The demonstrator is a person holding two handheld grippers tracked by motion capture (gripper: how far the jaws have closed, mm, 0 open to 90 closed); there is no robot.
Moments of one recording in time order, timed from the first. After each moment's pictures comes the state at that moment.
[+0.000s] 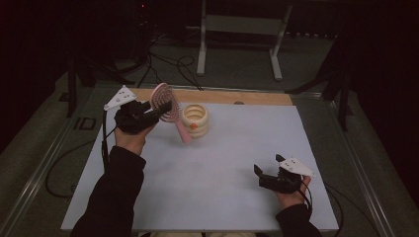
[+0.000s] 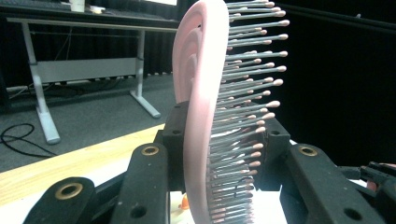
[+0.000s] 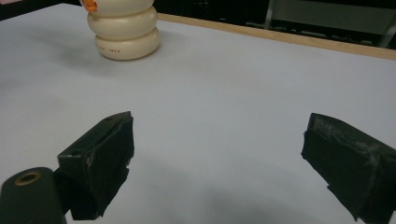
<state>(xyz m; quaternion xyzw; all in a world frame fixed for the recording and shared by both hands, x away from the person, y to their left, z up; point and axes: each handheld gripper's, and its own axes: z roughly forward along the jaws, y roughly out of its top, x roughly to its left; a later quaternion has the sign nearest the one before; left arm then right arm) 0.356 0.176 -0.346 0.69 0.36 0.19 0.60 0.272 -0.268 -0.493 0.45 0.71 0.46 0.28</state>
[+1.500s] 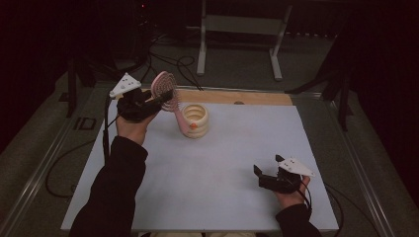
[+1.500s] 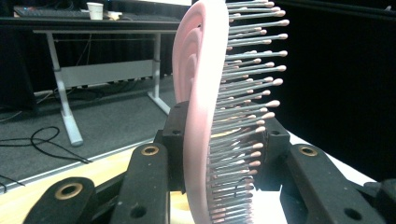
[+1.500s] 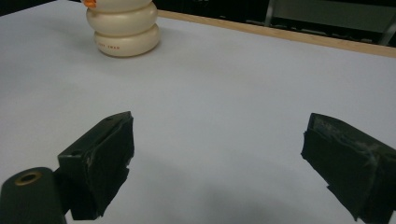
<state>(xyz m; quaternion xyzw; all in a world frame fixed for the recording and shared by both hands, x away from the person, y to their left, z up) 0.375 0.169 -0.326 0.69 0.37 0.22 0.58 0.272 -0.267 -0.494 0.45 0.72 0.45 0.28</state>
